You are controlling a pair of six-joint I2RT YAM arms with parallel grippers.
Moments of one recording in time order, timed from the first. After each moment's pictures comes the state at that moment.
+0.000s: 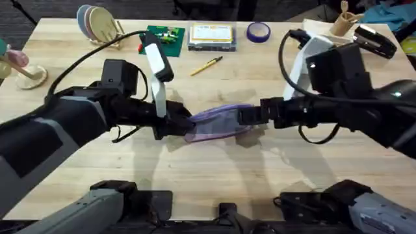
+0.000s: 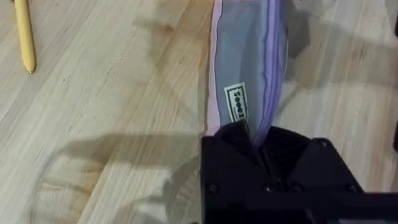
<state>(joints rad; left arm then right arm) -0.03 1.22 0.57 -0.59 0.85 0.89 0.40 1.08 0.71 -0.64 -0.38 0.32</state>
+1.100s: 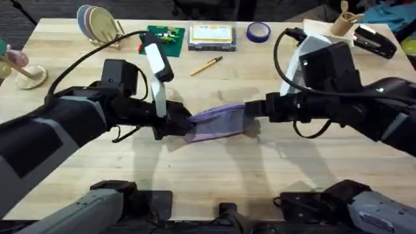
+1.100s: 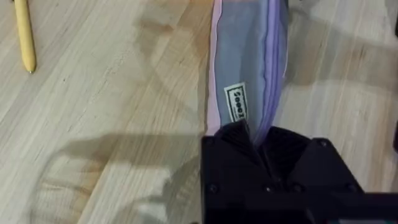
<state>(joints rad) -0.03 1.22 0.57 -0.59 0.85 0.89 0.40 1.15 0.70 -0.56 -0.31 0.36</state>
